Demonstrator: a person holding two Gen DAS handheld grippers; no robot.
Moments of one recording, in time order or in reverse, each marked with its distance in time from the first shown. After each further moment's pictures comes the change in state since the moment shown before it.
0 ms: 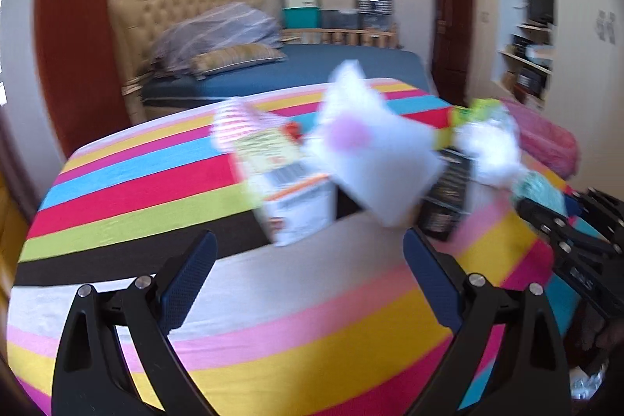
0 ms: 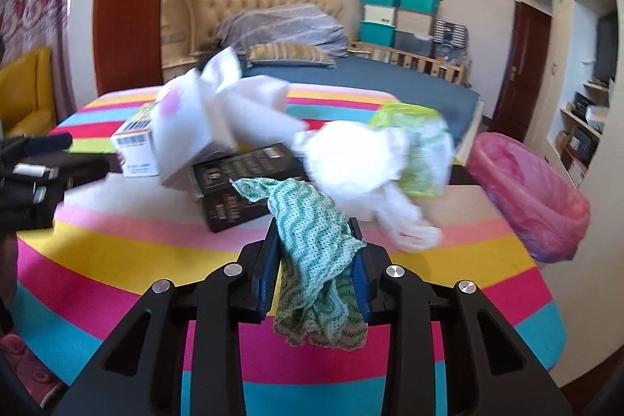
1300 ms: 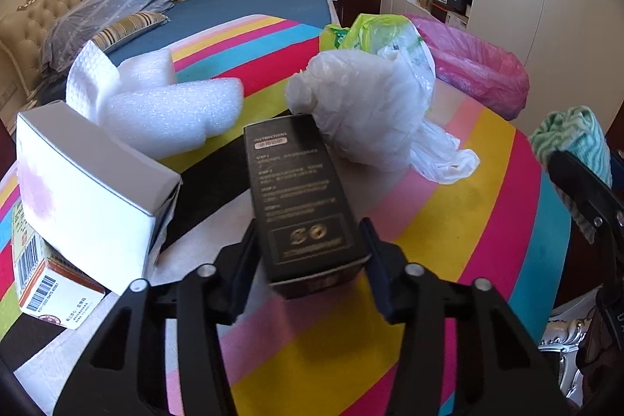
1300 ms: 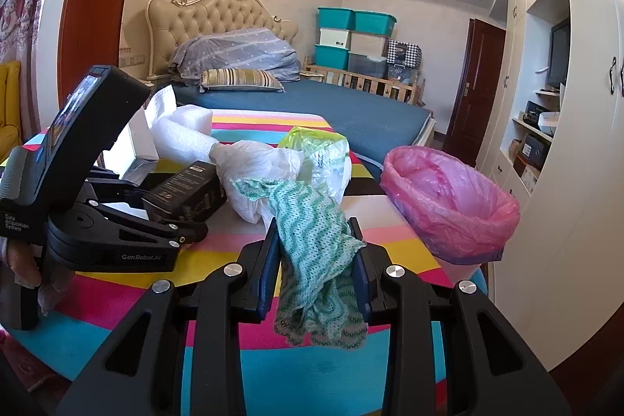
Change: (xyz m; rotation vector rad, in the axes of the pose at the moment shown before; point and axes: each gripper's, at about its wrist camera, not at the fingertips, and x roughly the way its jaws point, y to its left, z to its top) left arm 0.106 -0.124 0.037 0.207 0.245 -0.243; right arm -0.036 -0.050 -0.015 0.016 -0.092 -0.159
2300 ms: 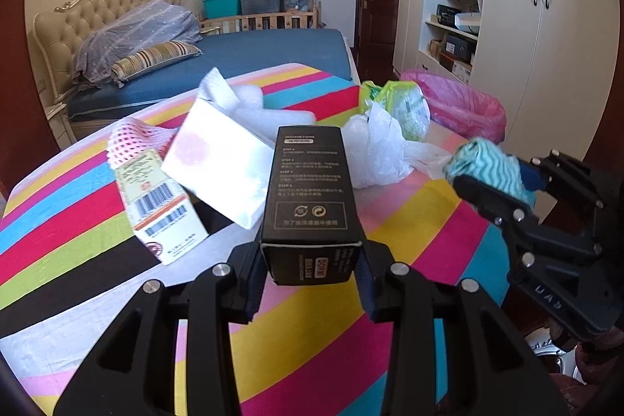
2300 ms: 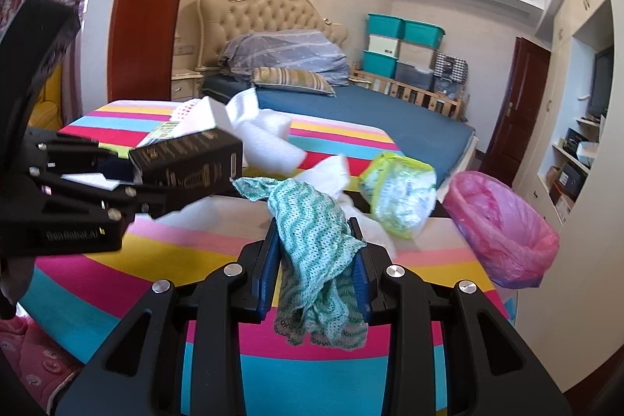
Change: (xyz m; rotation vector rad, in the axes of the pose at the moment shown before) left arm -0.113 0.032 -0.056 -0.074 -0.185 0.041; right arm -0.018 0.063 0.017 -0.110 -0.010 0.155
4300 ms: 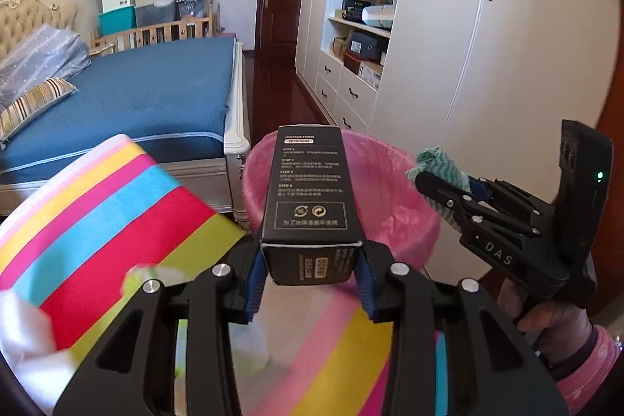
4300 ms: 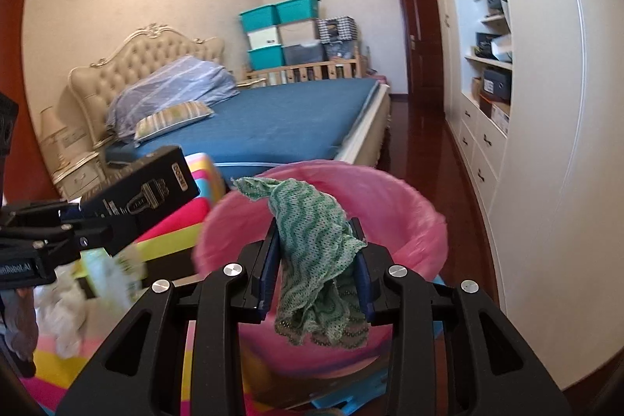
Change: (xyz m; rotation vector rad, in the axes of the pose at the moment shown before) left arm 0.185 -0.176 0.182 0.145 0.027 -0.346; right arm 0.077 -0.301 -0.018 0.453 0.017 -0.212
